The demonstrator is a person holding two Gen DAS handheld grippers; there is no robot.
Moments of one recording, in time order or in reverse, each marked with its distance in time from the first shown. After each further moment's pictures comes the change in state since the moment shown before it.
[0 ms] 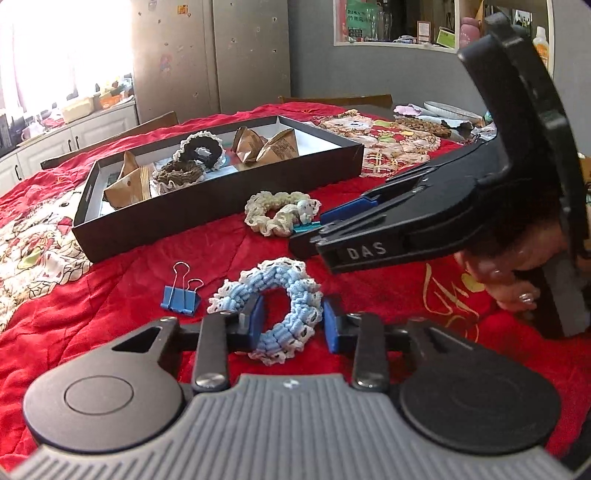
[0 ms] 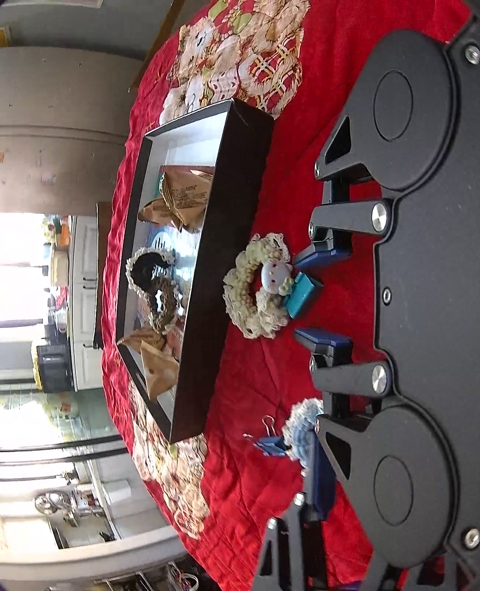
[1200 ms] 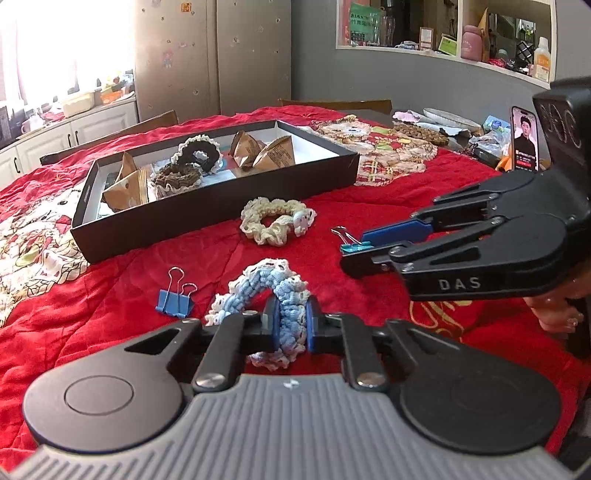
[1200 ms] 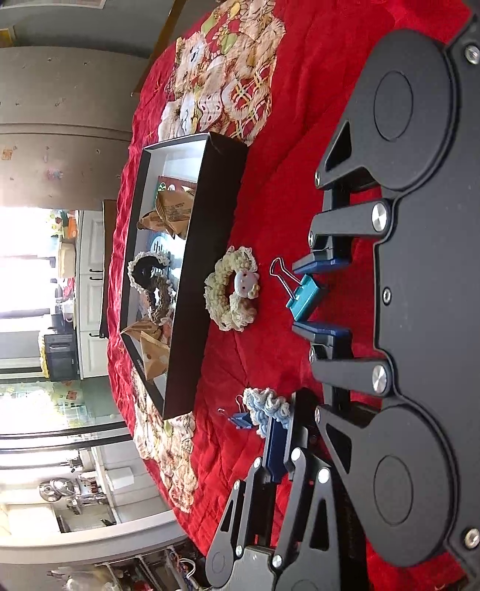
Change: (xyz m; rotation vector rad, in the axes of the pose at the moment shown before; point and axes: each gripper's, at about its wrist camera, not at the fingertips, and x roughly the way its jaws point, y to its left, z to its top) left arm -0.005 -0.002 0.006 -0.027 -0.006 -0.012; right arm -0.048 -0.012 -0.028 -0.014 -0.027 0.046
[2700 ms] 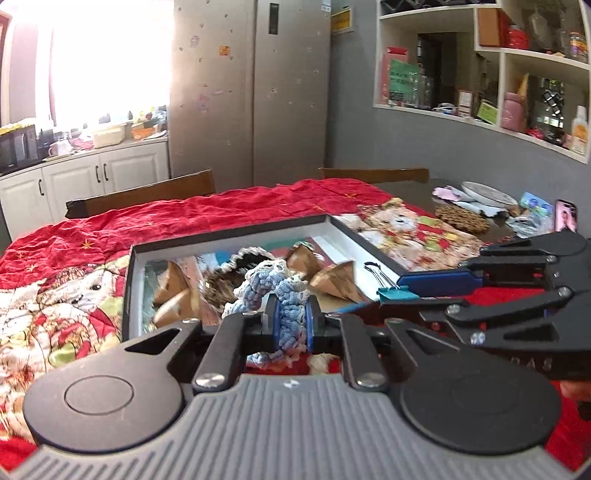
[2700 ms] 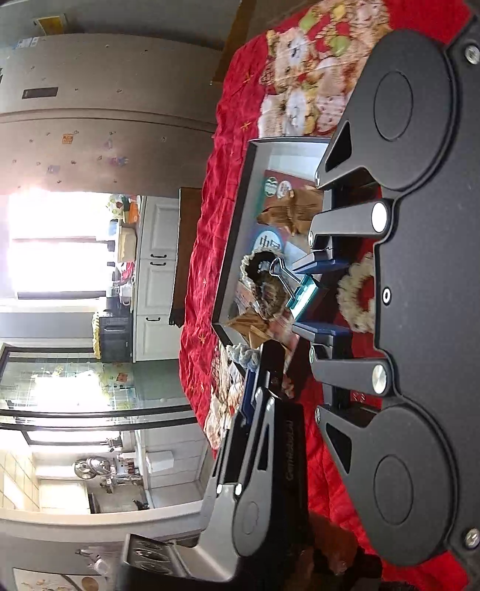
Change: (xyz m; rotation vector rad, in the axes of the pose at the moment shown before) left arm 0.011 0.054 0.099 -0.078 -0.144 0.080; right arm -0.010 -0.003 0.087 -0.070 -0.177 0.024
